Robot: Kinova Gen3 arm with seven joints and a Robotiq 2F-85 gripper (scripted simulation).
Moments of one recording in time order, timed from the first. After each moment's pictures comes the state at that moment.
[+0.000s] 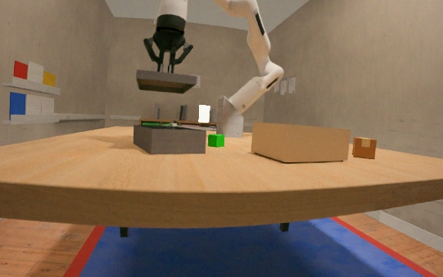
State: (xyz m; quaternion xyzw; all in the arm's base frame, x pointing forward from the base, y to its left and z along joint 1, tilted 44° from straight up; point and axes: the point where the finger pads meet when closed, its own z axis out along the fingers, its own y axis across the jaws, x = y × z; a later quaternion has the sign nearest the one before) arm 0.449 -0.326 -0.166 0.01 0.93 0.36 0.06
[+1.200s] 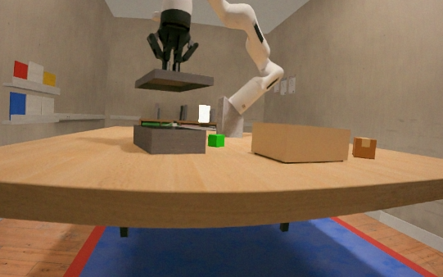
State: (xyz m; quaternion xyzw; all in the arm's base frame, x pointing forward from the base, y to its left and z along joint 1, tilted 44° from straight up) arm 0.483 -0.319 -0.157 -0.10 0.92 0.37 0.10
